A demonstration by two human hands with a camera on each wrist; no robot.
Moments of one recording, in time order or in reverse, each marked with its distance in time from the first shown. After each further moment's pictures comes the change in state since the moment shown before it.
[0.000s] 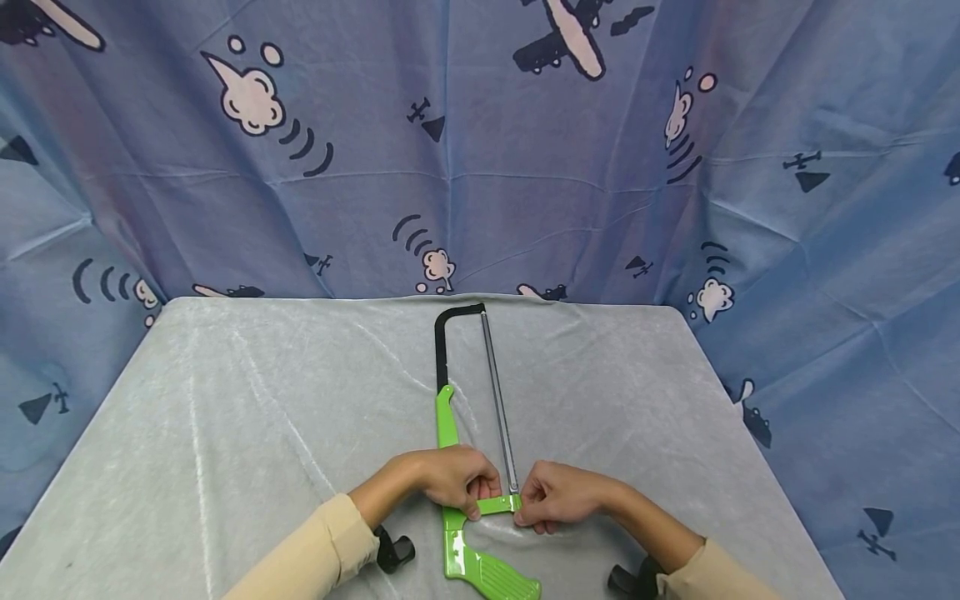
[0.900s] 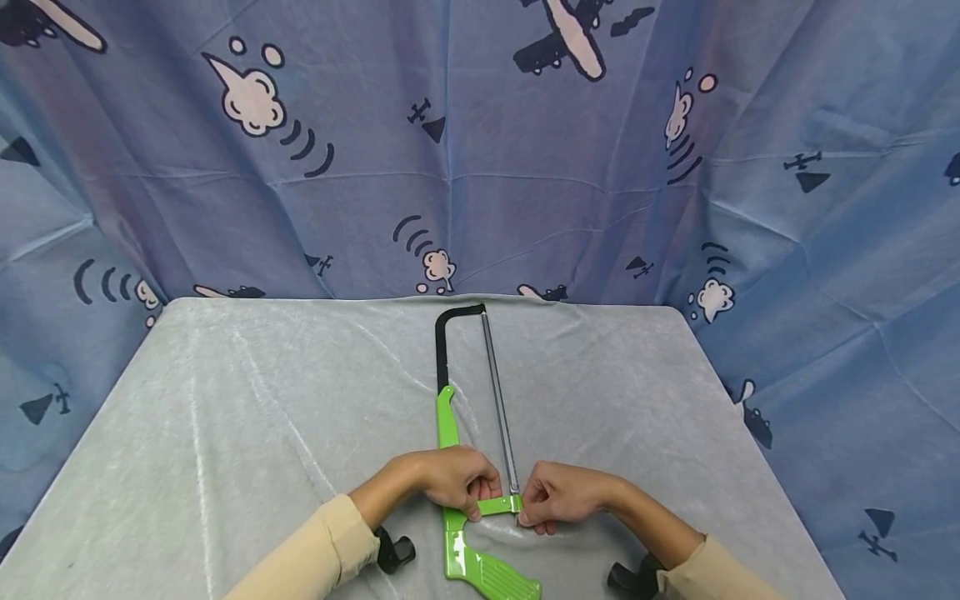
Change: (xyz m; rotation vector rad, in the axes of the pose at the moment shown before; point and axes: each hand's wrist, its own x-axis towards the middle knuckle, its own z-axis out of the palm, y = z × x) left_hand 0.000 -0.002 0.001 -0.006 -0.001 0.014; right_hand -0.001 0.003 -0.005 0.042 -0.084 -0.059
